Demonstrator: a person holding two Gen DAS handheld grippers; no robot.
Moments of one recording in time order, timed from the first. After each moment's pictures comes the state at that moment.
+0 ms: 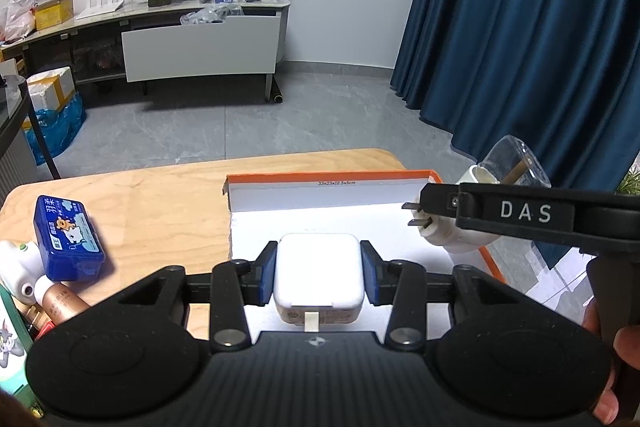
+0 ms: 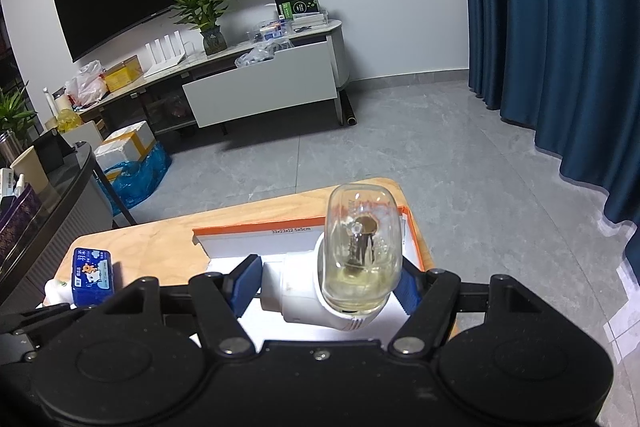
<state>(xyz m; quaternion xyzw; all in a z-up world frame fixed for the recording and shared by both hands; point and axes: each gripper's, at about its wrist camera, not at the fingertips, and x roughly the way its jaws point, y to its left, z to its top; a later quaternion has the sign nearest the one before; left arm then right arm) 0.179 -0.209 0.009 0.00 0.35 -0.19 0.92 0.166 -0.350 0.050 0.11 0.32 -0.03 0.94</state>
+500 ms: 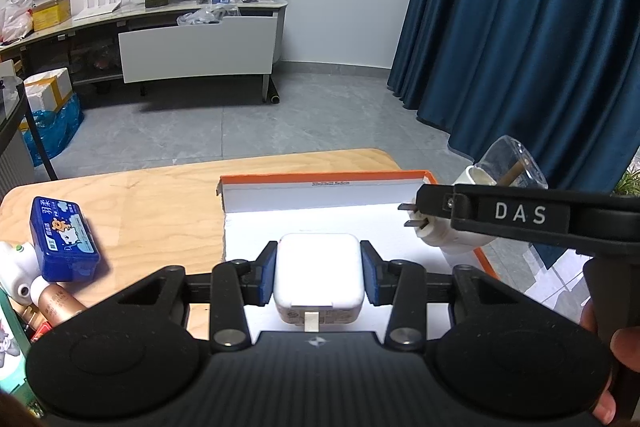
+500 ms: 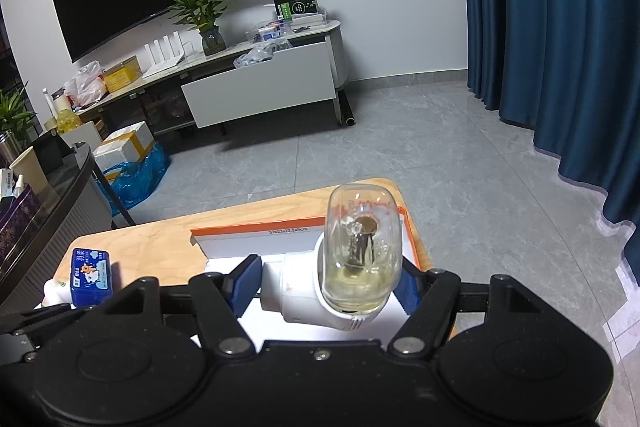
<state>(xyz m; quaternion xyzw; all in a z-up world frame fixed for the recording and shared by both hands) 0.179 -0.211 0.007 0.00 0.35 -0.19 0.92 0.166 -0.351 0.047 0.11 0.32 -0.03 0.94</state>
